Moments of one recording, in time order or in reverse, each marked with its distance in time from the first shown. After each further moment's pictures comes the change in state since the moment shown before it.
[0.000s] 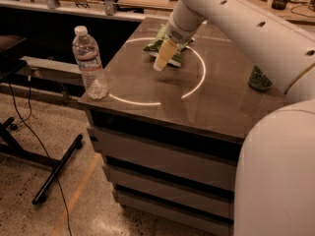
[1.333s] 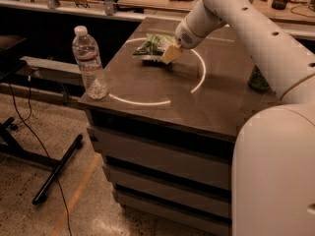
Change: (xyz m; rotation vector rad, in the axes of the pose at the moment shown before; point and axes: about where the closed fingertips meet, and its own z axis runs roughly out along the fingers) arm 0.011 0.010 0.019 -0.227 -0.145 0.097
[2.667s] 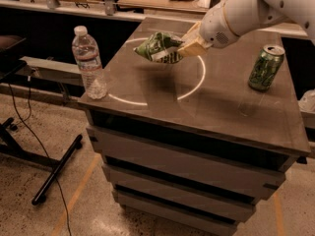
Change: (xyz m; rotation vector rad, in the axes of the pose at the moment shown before) arm 0.005 0.077 -0.118 -0.007 -0.216 -0.281
